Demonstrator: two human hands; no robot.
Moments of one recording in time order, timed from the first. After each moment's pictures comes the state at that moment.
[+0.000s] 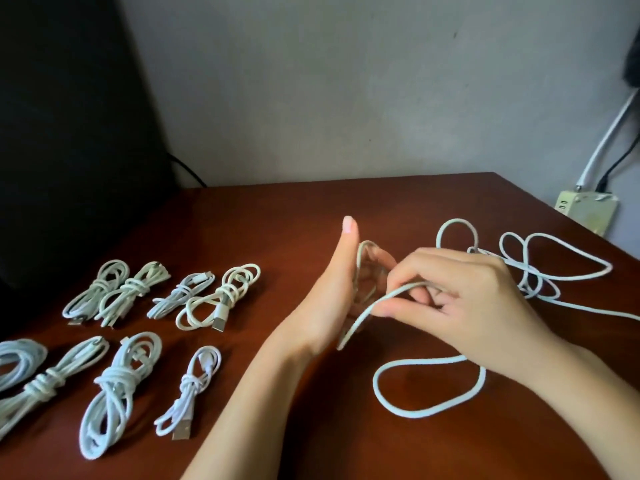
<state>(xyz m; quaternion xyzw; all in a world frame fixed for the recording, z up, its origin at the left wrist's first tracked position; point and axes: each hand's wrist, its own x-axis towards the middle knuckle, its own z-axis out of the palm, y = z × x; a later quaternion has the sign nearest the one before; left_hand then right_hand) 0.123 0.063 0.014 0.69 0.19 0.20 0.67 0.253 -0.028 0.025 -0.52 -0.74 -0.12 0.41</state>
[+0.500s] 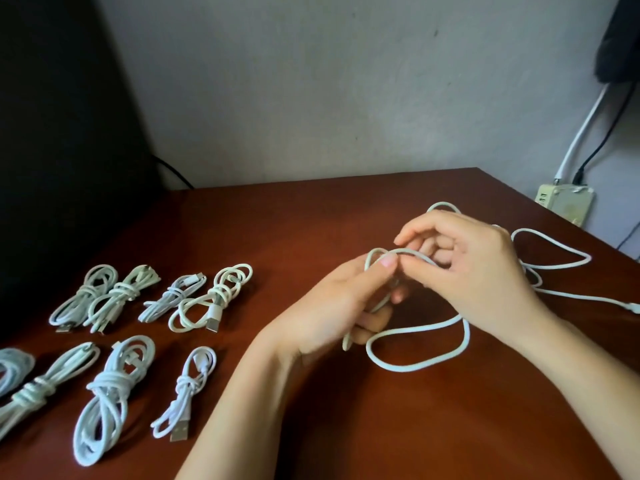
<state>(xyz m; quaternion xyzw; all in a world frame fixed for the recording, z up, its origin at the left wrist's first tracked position) 0.120 0.062 0.010 0.72 0.09 0.13 0.68 0.263 -0.027 0.015 -0.57 -0.60 0.00 0.55</state>
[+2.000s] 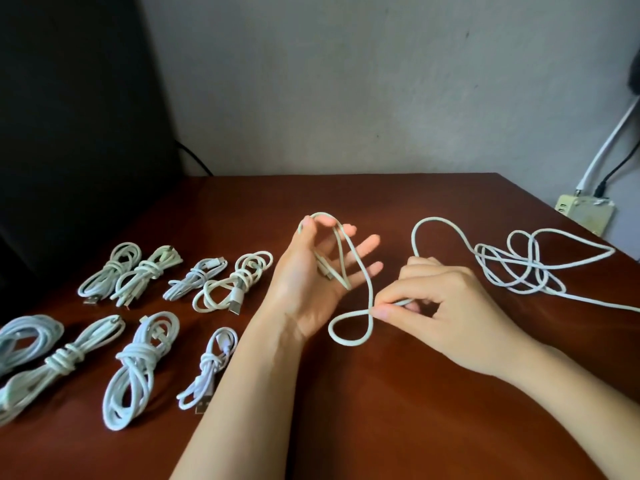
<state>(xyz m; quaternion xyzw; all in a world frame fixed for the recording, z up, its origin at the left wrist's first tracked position) 0.111 0.089 0.004 0.36 0.17 0.36 0.84 0.241 -0.023 -0.010 -0.57 -0.72 -0.01 0.39</state>
